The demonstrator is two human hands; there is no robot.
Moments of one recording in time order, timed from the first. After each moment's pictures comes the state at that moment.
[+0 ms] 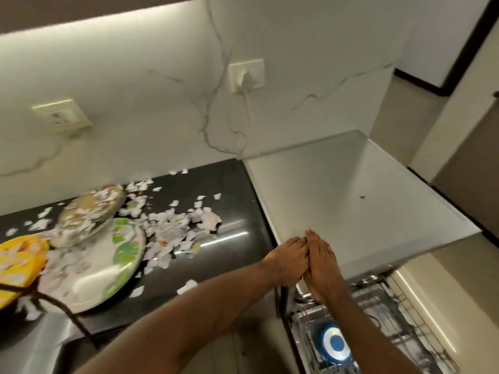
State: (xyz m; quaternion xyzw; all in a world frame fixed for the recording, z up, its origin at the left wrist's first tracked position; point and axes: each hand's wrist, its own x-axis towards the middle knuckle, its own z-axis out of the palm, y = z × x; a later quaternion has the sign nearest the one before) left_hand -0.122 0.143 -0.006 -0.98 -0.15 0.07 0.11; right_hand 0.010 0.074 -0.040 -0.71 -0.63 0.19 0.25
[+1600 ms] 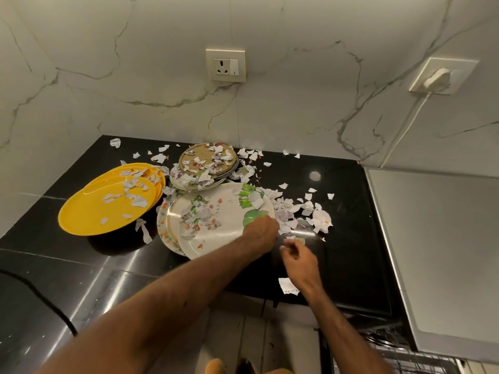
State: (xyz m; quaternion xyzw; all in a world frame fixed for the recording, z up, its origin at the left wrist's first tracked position) left_hand -0.454 0.222 0.035 -0.73 -0.66 0.12 -0.15; right_hand -0.321 0.160 -0.015 -0.66 -0.55 0.44 0.28
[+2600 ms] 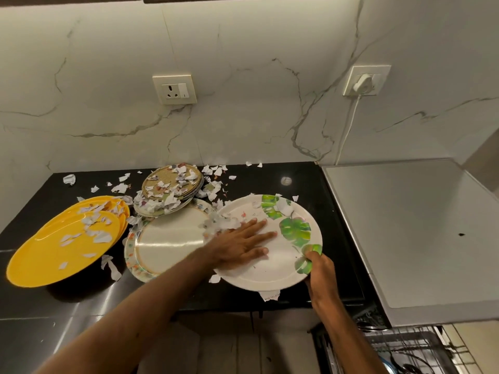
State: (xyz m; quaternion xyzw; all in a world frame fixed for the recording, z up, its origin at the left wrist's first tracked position) left_hand -0.484 0.222 0.042 -0.89 -0.40 0.09 -0.19; right_hand -0.252 0.133 0.020 -0.62 -0.24 0.53 0.53
